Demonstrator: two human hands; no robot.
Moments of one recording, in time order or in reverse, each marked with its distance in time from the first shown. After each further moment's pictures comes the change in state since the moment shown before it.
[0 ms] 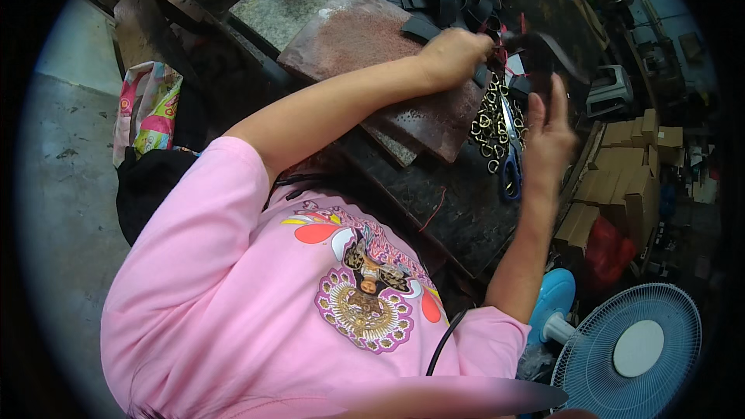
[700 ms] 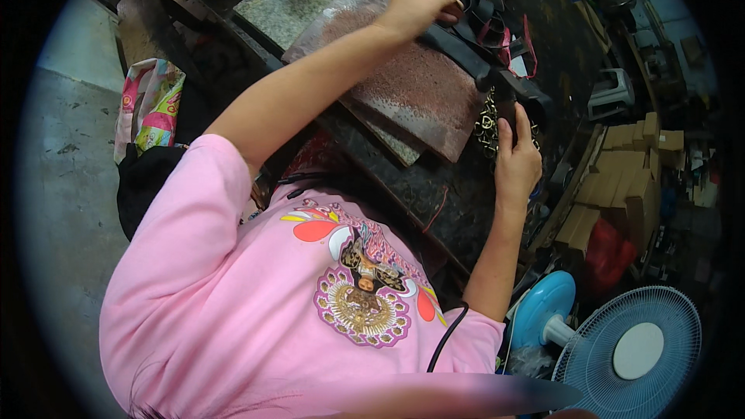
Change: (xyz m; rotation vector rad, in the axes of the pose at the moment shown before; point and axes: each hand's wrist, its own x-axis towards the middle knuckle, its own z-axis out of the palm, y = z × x) left_hand 0.007 -0.035 -0.053 -0.915 0.368 -0.449; right_hand -0.044 0.054 0.067 0.015 -0.054 0.039
